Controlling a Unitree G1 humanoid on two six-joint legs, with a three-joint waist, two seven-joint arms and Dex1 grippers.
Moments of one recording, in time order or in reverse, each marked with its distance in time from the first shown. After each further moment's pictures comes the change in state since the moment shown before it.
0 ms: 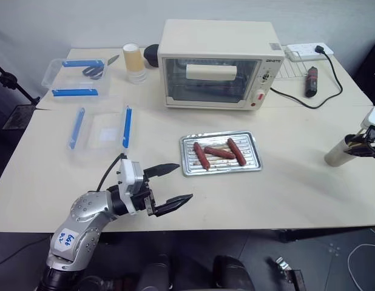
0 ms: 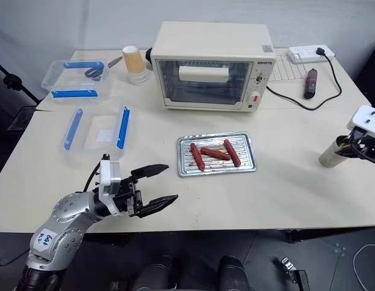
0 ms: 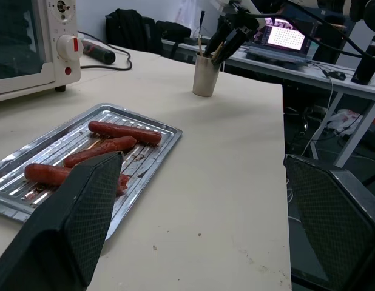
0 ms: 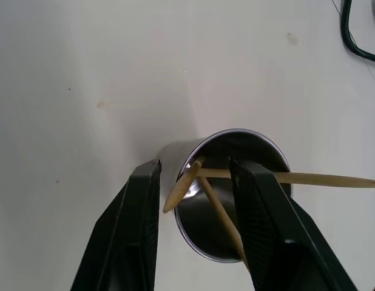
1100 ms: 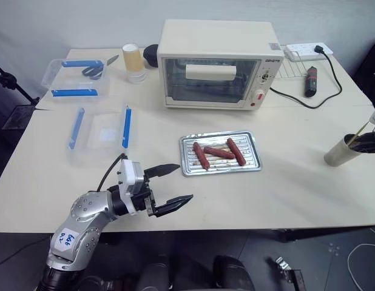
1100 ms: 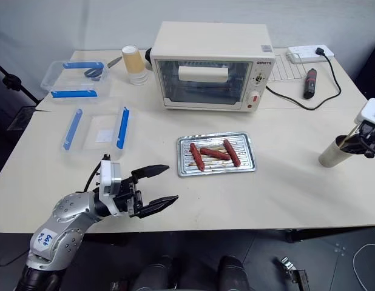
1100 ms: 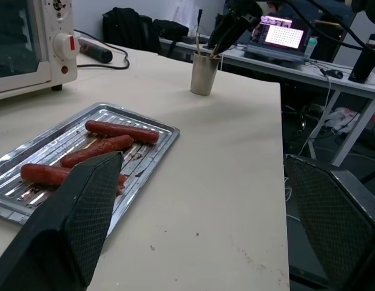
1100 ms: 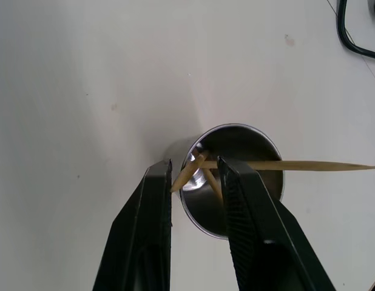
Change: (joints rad) left arm -0.002 0.004 -0.004 0.001 0.000 0.000 -0.004; right arm -0.001 -0.038 -0.020 -0.065 0.021 0.099 0.071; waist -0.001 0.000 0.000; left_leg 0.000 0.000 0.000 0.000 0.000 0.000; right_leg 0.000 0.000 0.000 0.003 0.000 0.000
